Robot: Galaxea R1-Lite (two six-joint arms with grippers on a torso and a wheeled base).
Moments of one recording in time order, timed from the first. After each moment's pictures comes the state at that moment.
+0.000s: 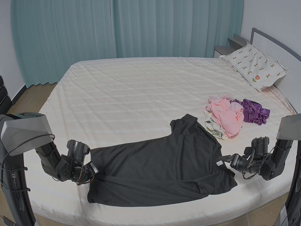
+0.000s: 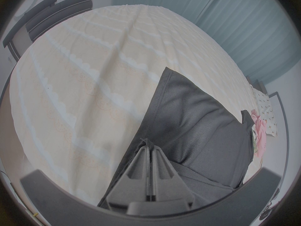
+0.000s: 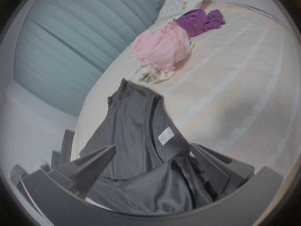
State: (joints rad) left arm -0.20 2.23 -0.65 -0.59 0.06 -0.82; right arm 0.01 2.27 -0.45 -1.11 0.33 0.51
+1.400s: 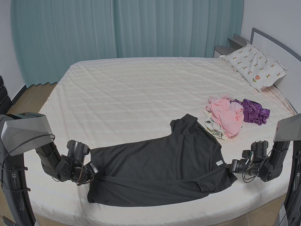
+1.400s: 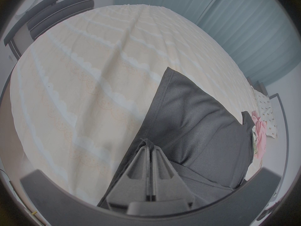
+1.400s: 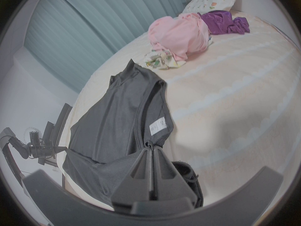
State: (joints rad) left arm -0.20 2.23 -0.65 -0.59 0.06 -0.83; right arm -0.03 2.35 -0.46 -1.16 0.36 0.32
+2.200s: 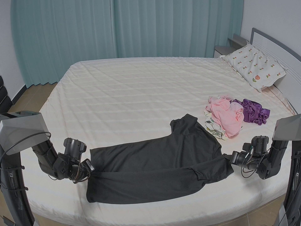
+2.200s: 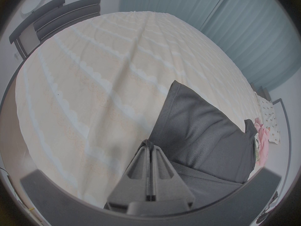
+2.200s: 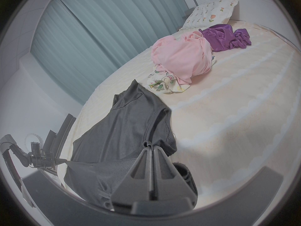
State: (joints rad) left arm -0.17 2.21 -0.65 -0.58 0.11 -0.83; right arm -0.03 2.38 -0.54 -1.25 0.35 0.37
